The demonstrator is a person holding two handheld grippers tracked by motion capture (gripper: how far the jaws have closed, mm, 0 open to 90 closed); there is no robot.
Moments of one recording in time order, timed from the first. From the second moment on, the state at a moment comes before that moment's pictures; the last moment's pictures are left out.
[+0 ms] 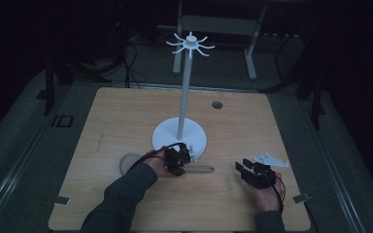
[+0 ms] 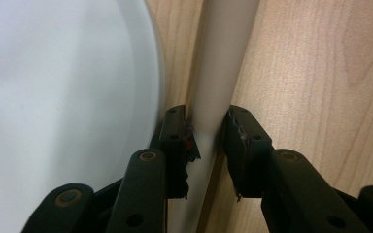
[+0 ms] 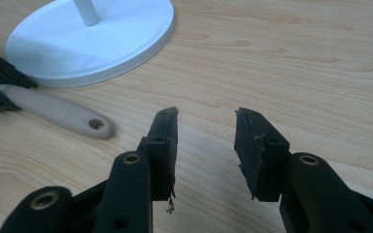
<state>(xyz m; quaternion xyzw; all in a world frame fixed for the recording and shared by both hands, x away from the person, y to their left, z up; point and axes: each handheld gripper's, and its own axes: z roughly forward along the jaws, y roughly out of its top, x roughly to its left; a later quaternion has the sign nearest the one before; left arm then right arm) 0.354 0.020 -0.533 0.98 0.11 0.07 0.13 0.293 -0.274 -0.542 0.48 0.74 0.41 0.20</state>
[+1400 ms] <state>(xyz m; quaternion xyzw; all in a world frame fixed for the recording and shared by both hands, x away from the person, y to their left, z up) 0.350 0.049 -0.461 0.91 0.25 0.19 0.28 0.294 -0.274 -0.543 0.49 0.74 0.41 0.20</state>
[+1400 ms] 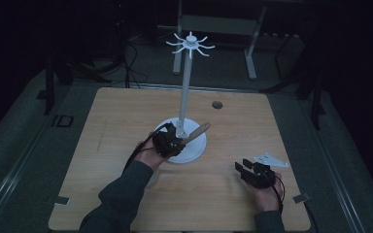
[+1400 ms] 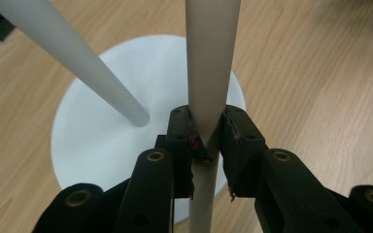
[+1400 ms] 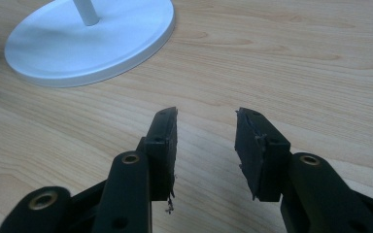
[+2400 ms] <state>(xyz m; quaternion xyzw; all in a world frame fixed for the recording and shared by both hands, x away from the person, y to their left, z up) 0.337 0.050 -0.429 0.83 0.31 0.29 0.36 0.293 -0.275 -0.543 0.49 0.74 0.42 0.20</state>
